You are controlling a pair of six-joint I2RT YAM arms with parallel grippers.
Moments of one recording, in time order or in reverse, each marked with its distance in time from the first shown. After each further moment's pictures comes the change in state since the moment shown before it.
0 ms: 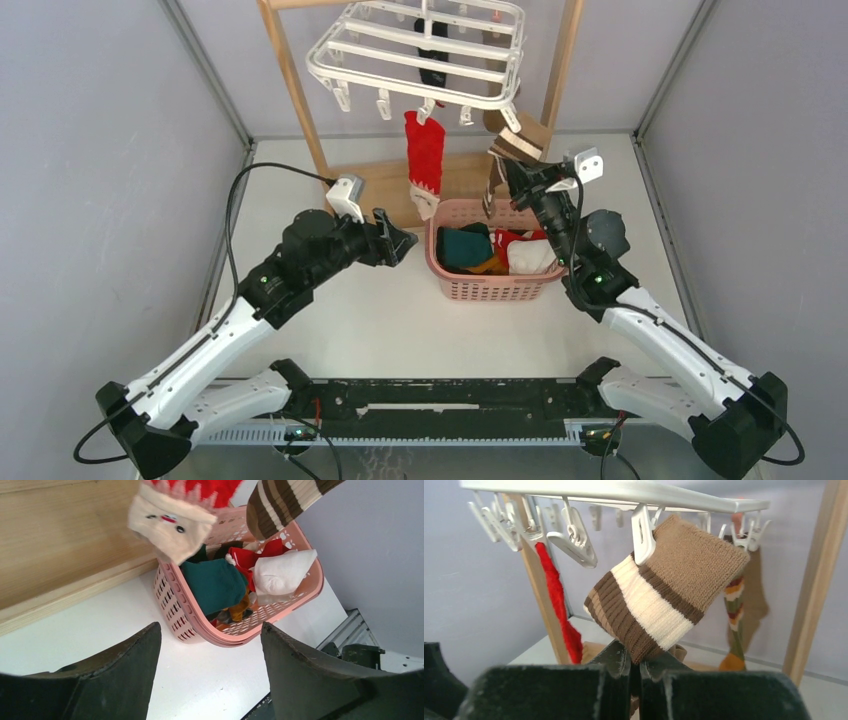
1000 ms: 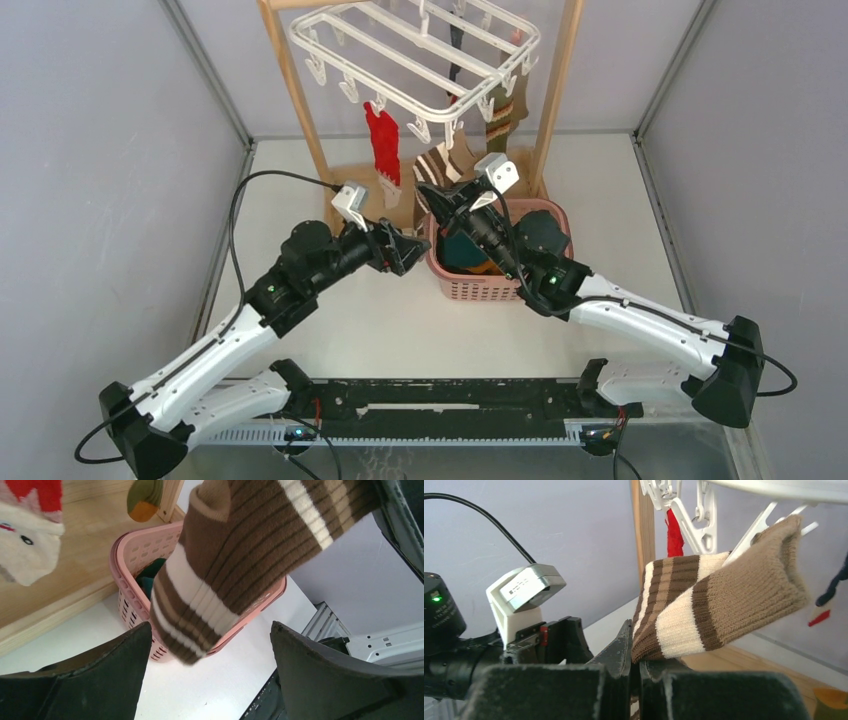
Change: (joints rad) left arm -0.019 -0.047 -0.119 0.217 0.121 0.002; right arm 0.408 0.193 0.184 -0.079 0.079 -0.034
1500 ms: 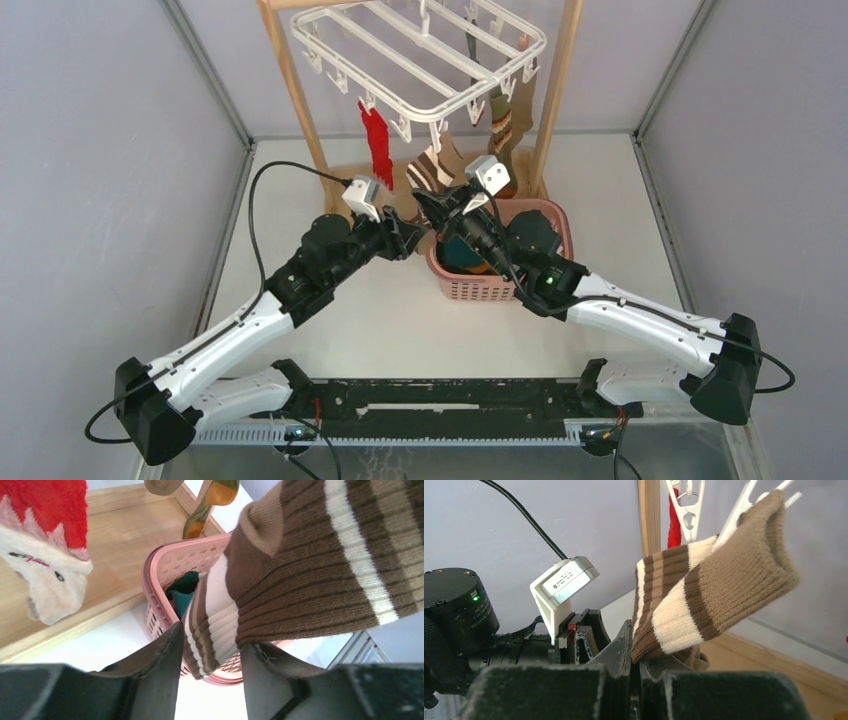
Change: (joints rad) left arm -0.019 0.122 0.003 0.105 -0.145 0.023; right arm 0.023 0.017 0.018 -0.050 0.000 0.011
